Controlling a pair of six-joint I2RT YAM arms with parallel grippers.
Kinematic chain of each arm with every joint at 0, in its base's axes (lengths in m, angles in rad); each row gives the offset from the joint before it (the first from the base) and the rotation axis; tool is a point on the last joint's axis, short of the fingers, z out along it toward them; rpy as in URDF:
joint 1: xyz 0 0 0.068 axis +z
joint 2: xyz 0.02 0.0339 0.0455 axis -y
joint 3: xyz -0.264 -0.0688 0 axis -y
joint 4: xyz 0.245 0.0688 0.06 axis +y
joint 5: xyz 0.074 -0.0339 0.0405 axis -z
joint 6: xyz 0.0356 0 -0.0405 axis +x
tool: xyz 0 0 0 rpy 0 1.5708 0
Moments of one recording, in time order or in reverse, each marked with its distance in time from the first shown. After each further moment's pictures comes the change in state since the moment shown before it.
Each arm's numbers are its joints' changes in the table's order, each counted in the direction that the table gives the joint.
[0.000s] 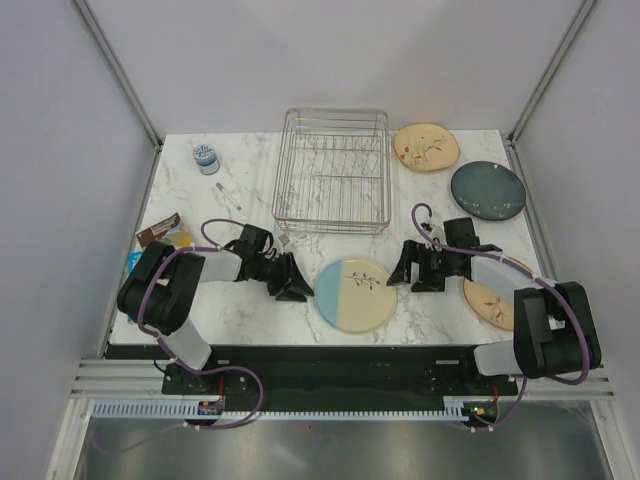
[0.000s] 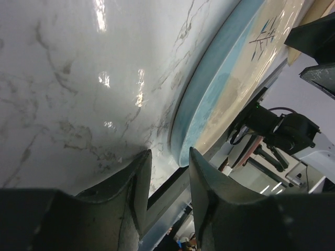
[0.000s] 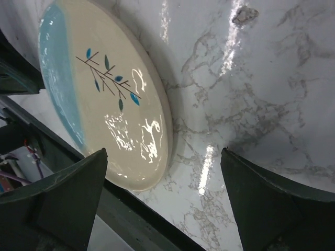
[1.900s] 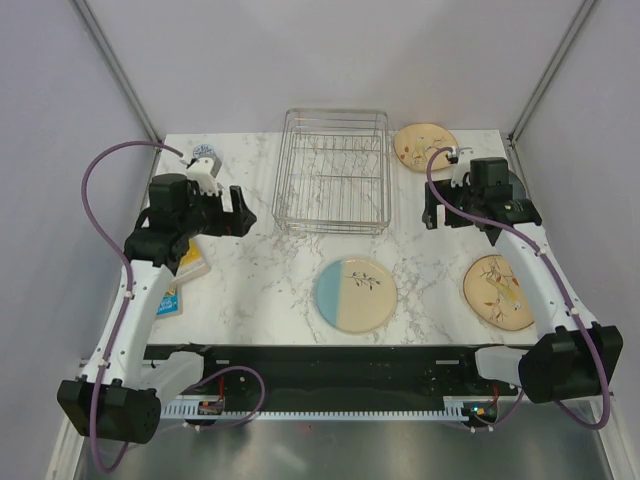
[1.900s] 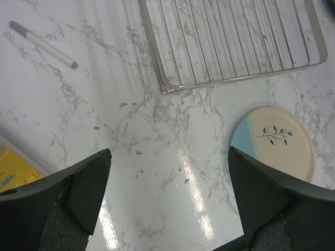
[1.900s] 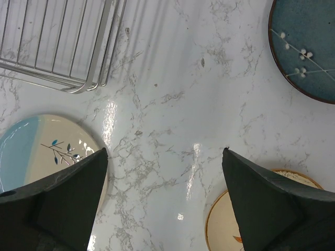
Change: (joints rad) left arm 0.269 0.636 0.445 0.536 -0.467 0.630; right arm -0.024 0.125 0.541 0.311 0.471 -0.299
